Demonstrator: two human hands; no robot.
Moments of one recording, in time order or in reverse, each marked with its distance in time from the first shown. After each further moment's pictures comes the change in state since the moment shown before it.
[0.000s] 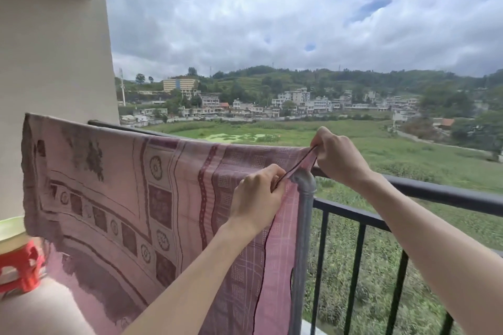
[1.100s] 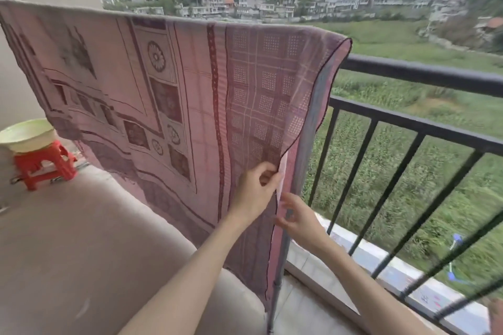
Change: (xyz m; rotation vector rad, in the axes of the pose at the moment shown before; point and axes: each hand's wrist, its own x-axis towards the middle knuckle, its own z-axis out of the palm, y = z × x) left_hand -0.208 -0.222 -0.093 -0.407 -0.252 -0.463; right_hand -0.256 -0.200 0.285 0.506 -0.604 0.343
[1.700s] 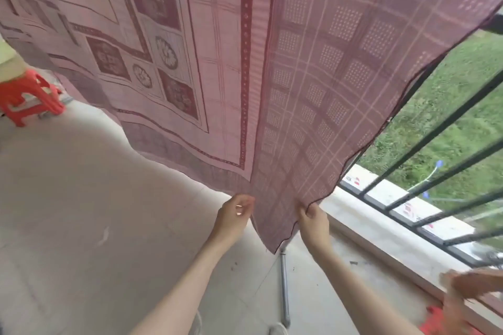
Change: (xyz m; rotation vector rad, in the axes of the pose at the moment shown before) left_hand -0.066 -0.298 -0.127 -0.054 -0.159 -0.604; right_hand 0.057 0.021 0.259 0.266 0.268 0.619
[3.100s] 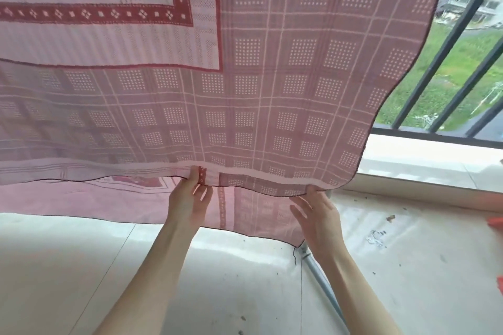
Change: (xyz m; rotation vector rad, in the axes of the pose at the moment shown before) left_hand 0.293 -0.363 0.086 -0.993 -0.220 -0.133; right_hand 0.145 0.334 0.249 1.082 0.258 -0.050
